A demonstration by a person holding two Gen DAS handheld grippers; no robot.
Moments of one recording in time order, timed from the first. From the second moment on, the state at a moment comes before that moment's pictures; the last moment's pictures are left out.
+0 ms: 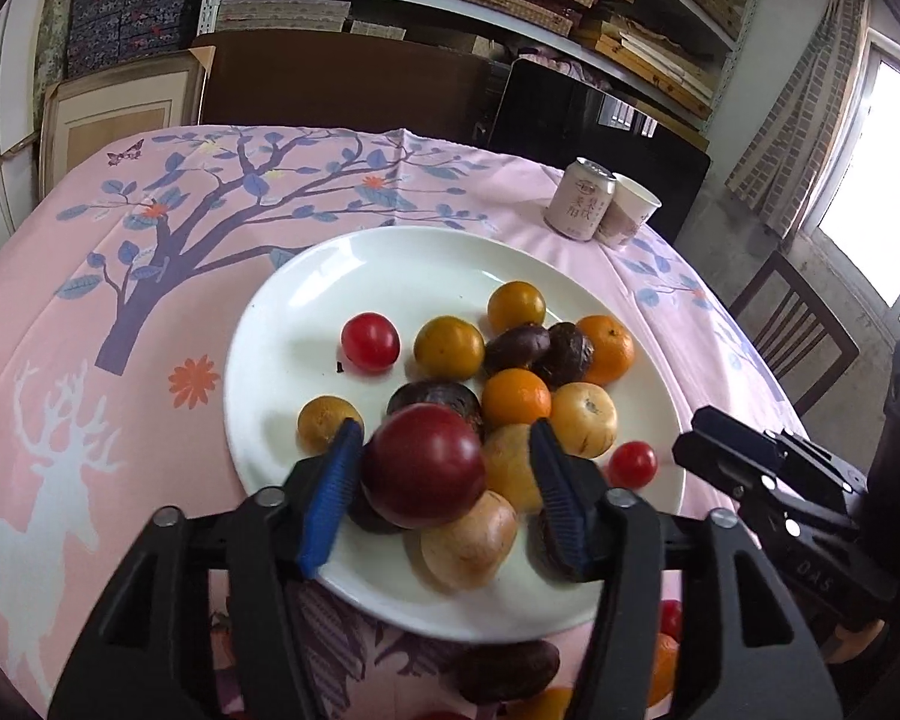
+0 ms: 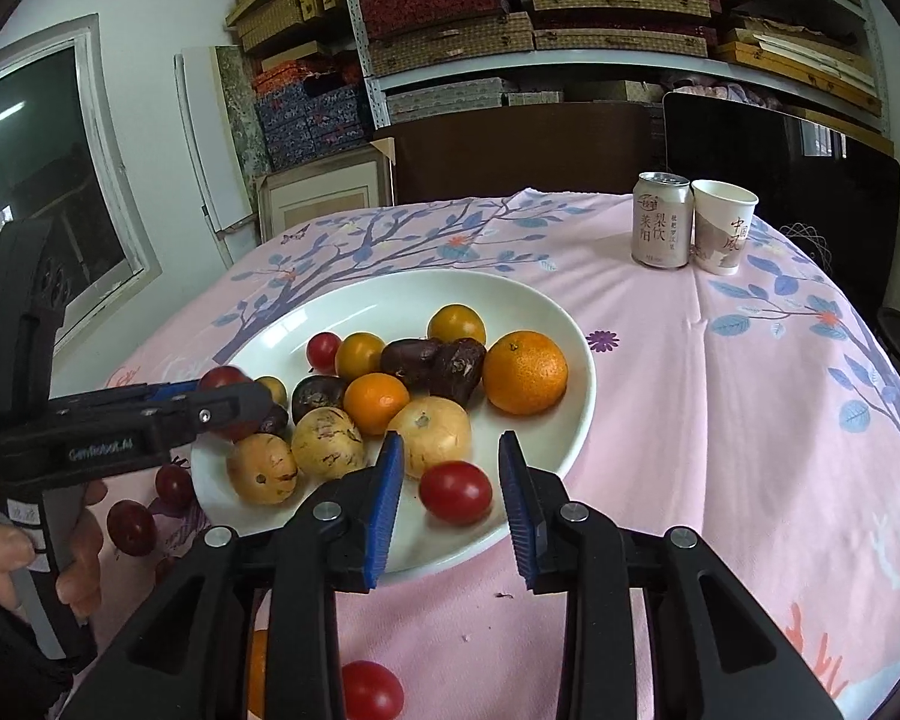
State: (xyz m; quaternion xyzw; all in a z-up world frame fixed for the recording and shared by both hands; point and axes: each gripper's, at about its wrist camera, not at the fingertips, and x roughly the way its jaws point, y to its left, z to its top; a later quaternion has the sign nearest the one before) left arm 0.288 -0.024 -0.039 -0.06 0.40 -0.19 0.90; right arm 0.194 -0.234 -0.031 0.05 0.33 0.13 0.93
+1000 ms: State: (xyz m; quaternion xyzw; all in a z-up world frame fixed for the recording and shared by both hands) left arm 0.178 0.053 -0.079 -0.03 0.45 -0.10 0.88; right arm 0.152 -0.276 -0.023 0.11 0.30 0.11 0.94
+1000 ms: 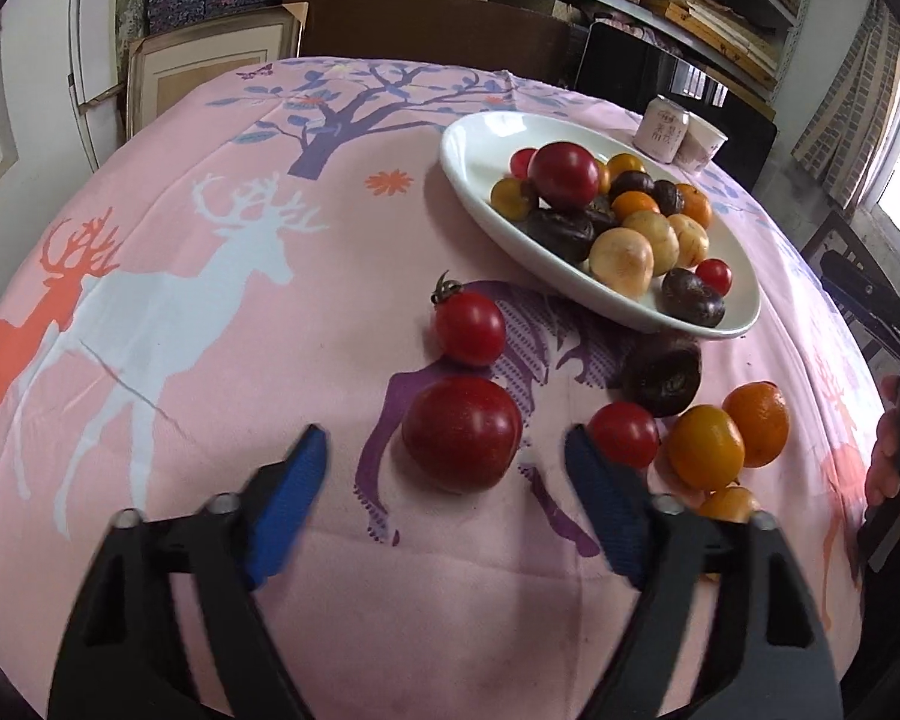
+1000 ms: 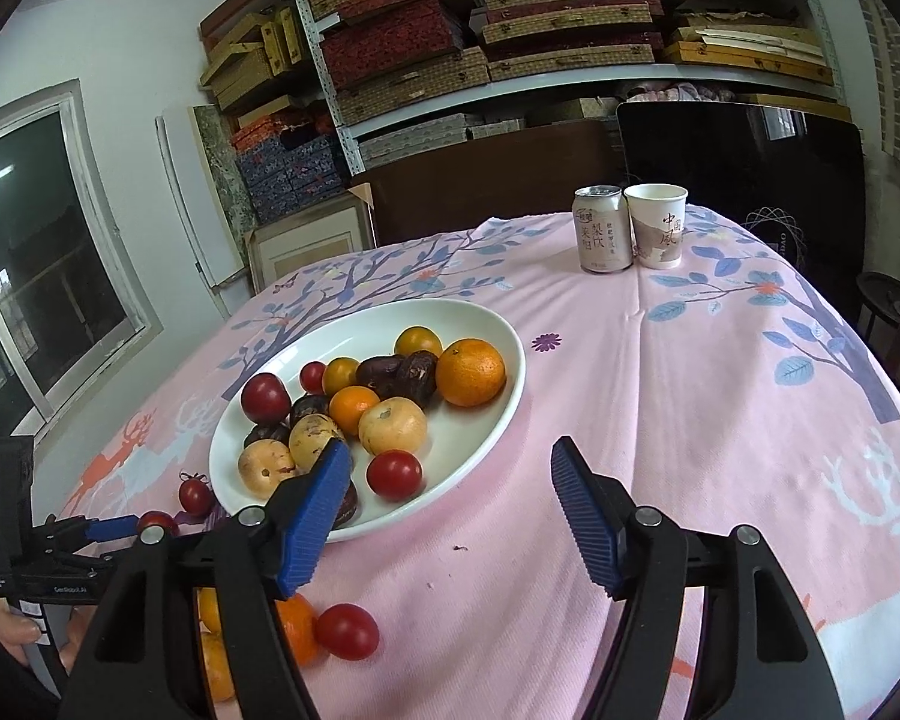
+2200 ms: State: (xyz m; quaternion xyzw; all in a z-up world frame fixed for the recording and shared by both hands) left arm 0.174 0.034 -0.068 0.01 0.41 -0.14 0.90; right arm 0.139 -0.221 -0.070 0.03 0.45 0.25 0.86
